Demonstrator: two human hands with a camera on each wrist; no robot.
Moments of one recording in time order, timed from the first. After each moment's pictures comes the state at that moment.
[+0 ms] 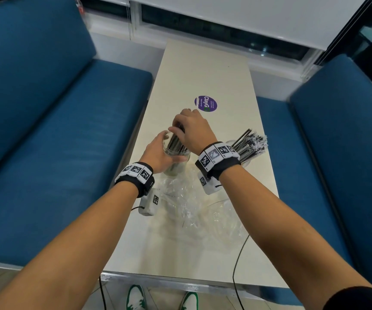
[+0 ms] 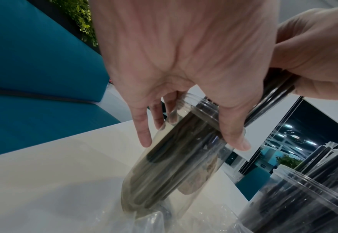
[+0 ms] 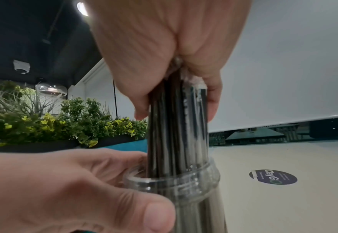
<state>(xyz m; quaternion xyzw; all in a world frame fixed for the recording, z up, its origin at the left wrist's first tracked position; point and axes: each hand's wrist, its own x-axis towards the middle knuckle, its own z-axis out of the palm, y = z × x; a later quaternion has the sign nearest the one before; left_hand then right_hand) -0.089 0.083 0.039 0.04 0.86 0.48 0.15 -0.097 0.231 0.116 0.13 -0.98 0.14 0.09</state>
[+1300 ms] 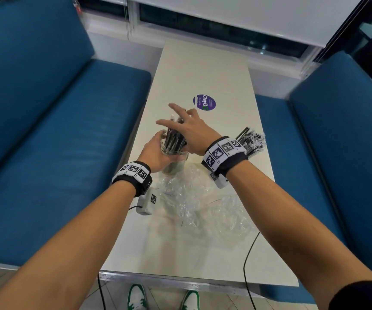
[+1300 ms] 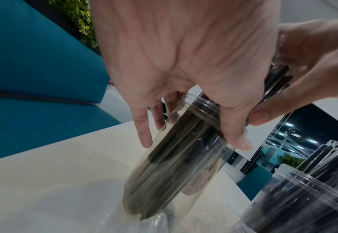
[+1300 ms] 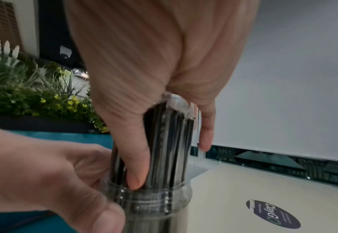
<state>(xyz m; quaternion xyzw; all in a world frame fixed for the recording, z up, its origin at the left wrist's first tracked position) -0.089 0.081 0.037 0.05 0.86 0.49 0.15 -0.086 0.242 0.130 0.21 -0.98 -0.02 -0.01</state>
